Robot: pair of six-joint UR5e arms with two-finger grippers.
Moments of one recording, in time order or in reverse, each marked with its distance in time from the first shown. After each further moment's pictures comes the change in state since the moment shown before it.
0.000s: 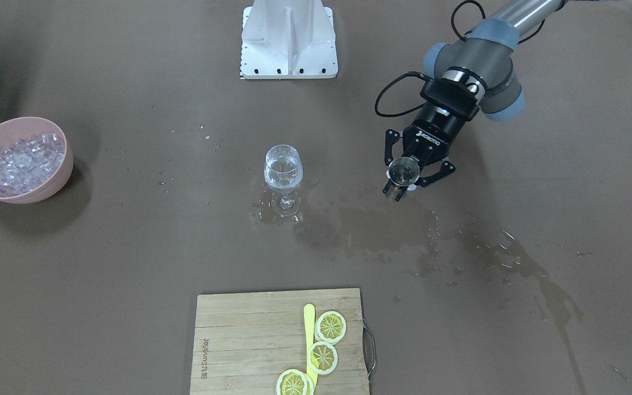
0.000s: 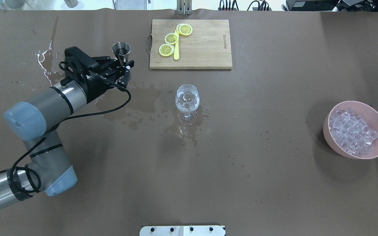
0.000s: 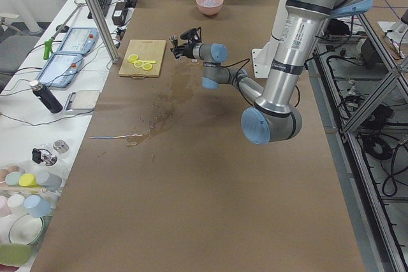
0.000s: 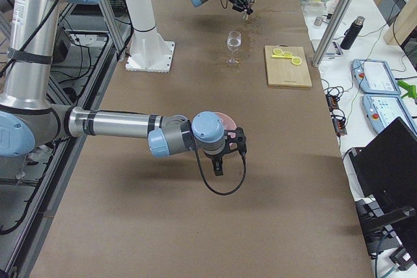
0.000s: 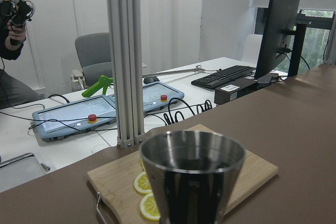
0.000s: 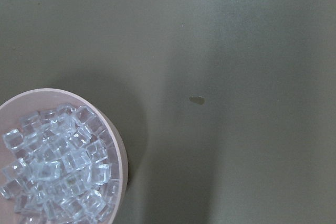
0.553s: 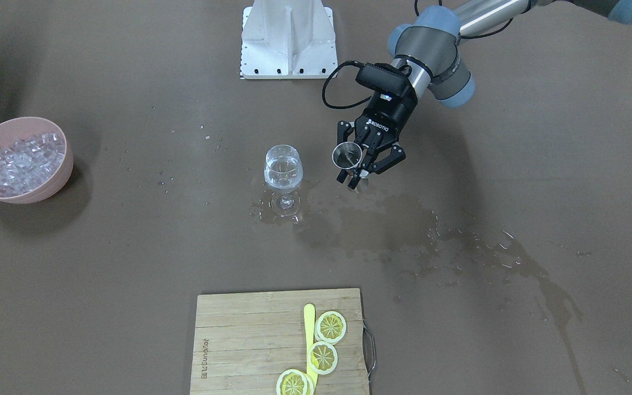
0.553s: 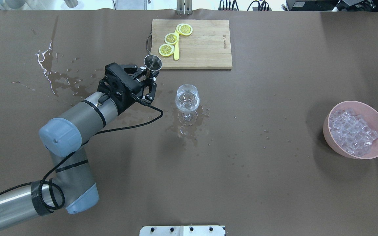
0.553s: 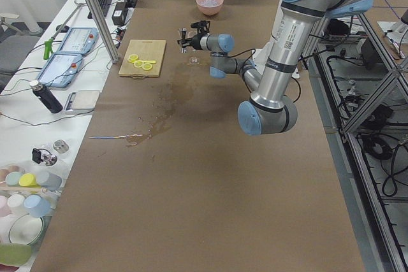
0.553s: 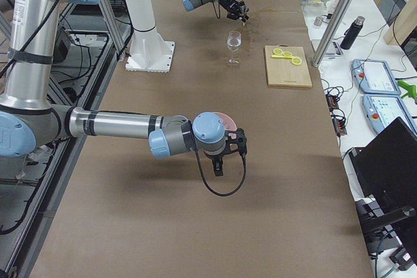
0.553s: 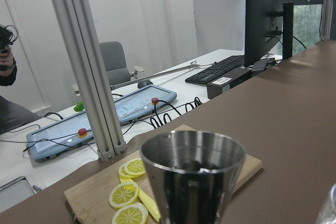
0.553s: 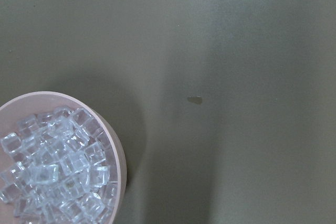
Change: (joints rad) left arm 0.080 -0.076 -0.002 0.073 0.077 0.272; right arm -0.001 0.004 -0.003 0.000 0.001 0.020
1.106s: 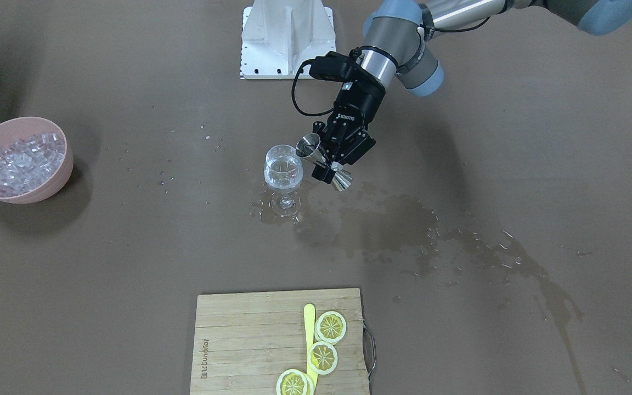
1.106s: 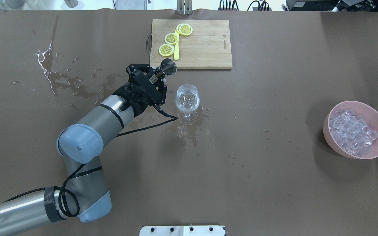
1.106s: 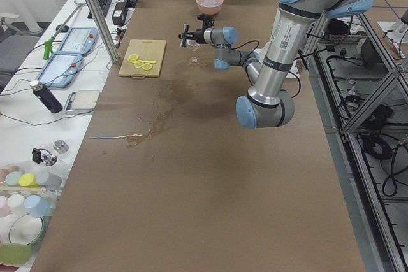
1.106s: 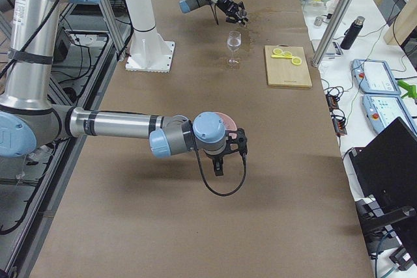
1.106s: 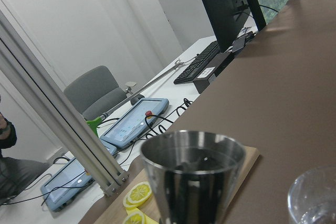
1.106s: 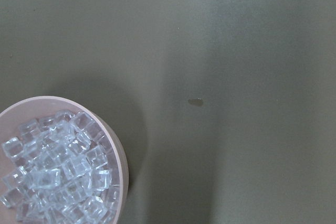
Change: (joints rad) left arm 0.068 -0.075 0.002 0.135 0.185 0.279; right arm 0.000 0.006 -0.002 0.000 0.000 0.018
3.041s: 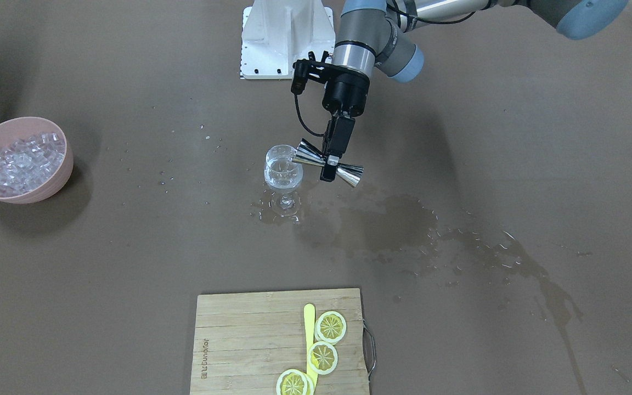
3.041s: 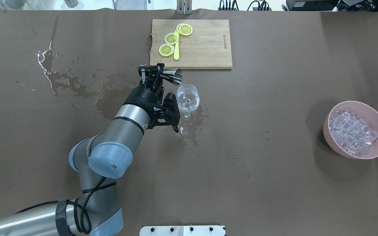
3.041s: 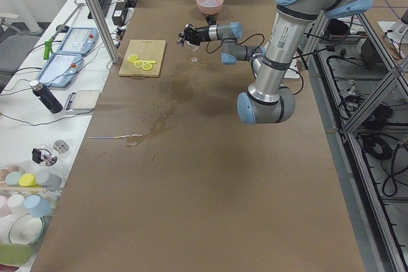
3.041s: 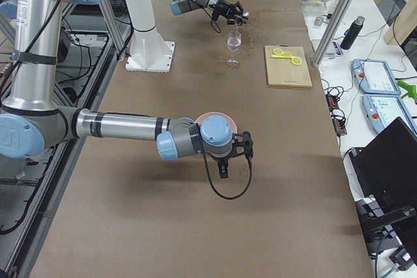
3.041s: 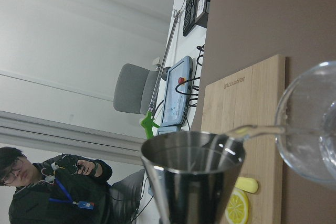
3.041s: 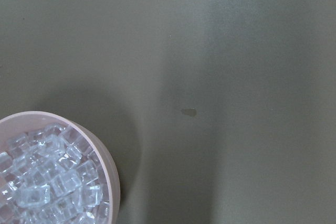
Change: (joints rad) left arm 0.061 -0.032 -0.009 0.175 0.246 0.538; right arm 0.000 0.048 -0.058 -0.001 0.001 0.004
